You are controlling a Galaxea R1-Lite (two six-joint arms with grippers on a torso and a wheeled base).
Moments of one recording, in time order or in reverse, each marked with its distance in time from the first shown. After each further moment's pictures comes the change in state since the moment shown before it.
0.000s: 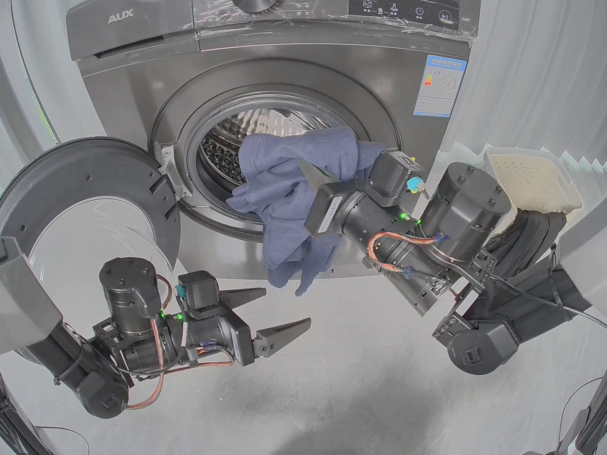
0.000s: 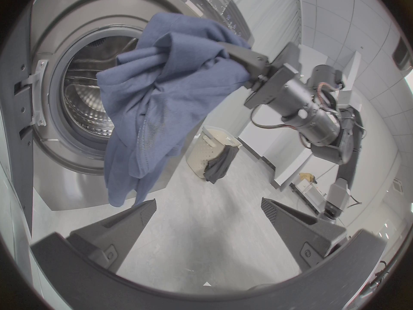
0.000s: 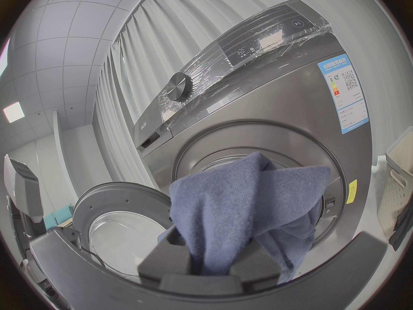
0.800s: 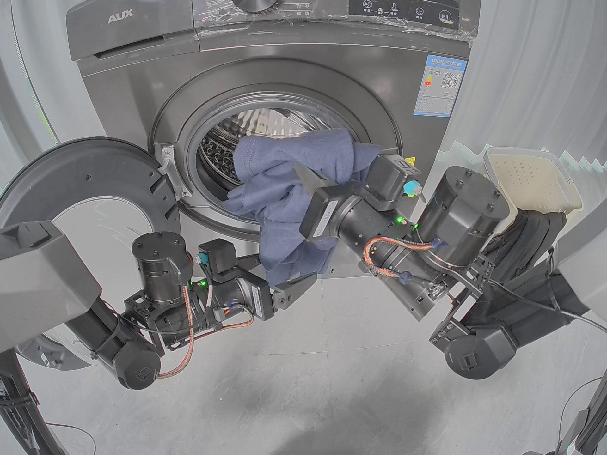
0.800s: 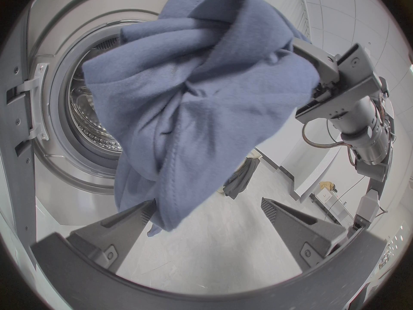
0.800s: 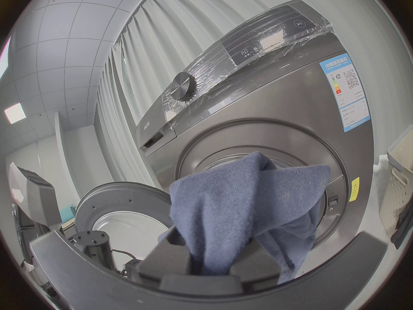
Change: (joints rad) left arm 0.028 0.147 -0.226 0.007 0.106 -0.002; right arm 0.015 0.006 0.004 -0.015 -0.001 0.000
